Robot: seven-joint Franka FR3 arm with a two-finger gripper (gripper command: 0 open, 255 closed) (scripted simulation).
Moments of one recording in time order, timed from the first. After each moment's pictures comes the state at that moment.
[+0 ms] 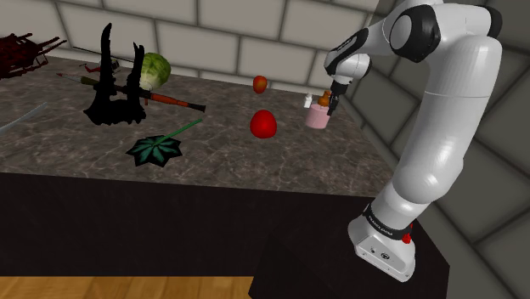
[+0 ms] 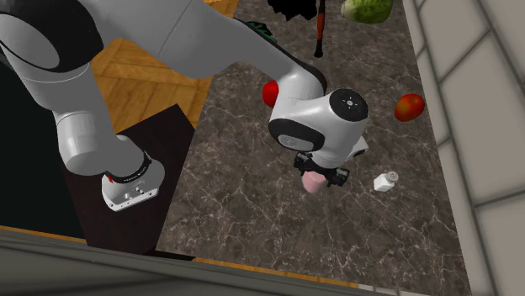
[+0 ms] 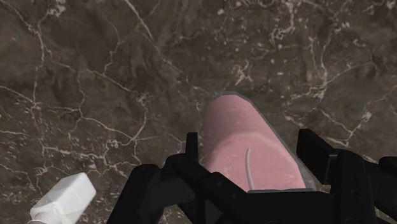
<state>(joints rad) -0.15 0.31 -0.61 -2.00 0.22 2.29 -1.38</state>
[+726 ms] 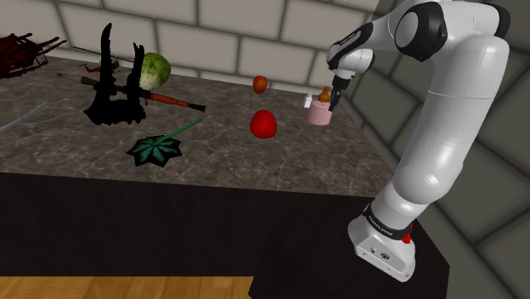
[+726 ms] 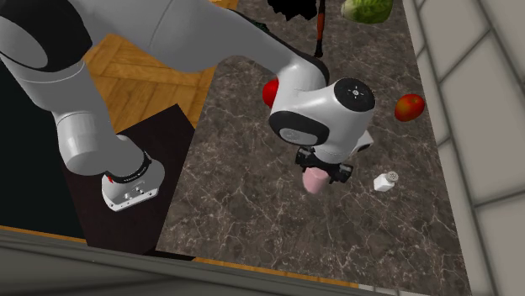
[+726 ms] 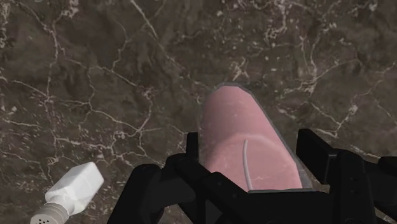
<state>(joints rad) -0.14 0.28 -0.62 -1.98 0.19 2.24 -1.36</state>
